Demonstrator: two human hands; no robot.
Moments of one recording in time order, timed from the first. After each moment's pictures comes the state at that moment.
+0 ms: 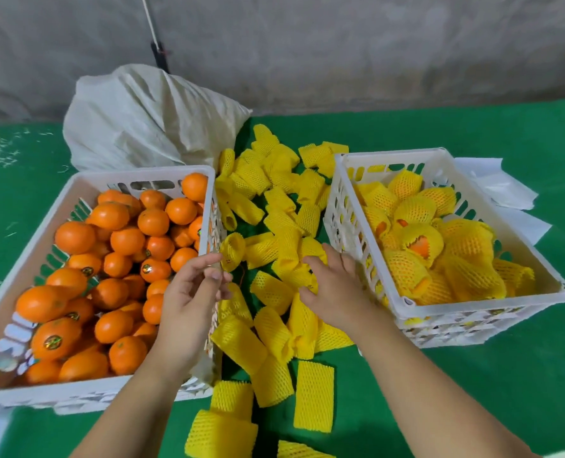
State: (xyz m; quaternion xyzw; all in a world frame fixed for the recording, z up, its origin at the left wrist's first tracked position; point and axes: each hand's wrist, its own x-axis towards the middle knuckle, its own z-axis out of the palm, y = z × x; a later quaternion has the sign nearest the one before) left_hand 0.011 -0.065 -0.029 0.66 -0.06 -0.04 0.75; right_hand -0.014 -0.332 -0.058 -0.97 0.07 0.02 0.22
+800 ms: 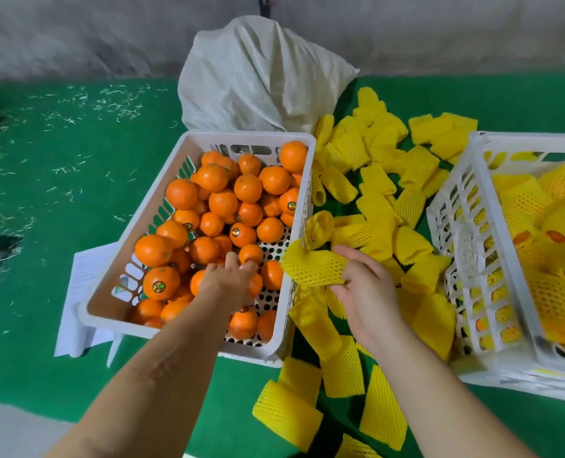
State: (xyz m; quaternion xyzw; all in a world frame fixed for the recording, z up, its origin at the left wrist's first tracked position) left_hand 0.093 0.033 -0.101 0.96 -0.08 -0.25 -0.13; right_hand 0.012 -0.208 -0.043 -0.55 0.22 0.02 0.80
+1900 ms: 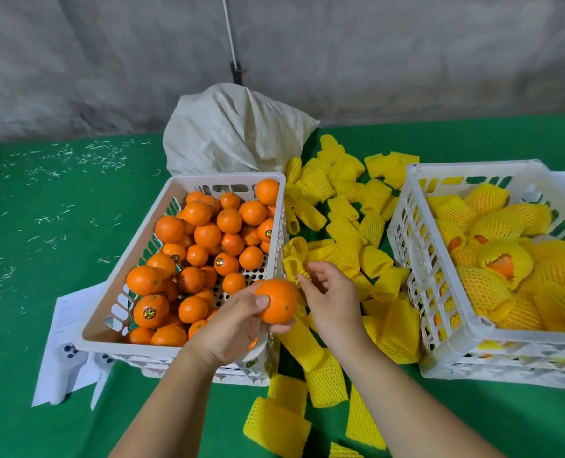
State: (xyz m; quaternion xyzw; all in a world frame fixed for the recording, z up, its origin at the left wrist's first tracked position) left_hand -0.002 -0.015 -0.014 0.57 -0.05 -0.29 0.77; right_hand -0.019 -0.197 -0.017 -0.76 0.14 -0.10 0.63
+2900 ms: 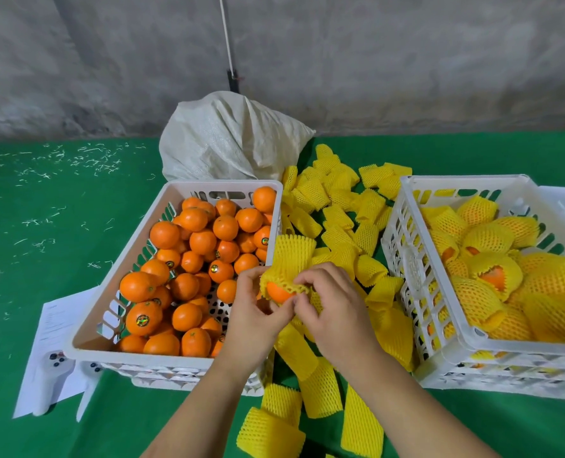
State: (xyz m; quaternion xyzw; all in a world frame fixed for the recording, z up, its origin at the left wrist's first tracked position) left_hand -0.008 -0.056 -0.028 0.67 -0.08 -0.01 0.74; right_hand -0.037 -0.209 0.011 -0.87 -0.12 -0.27 0.39
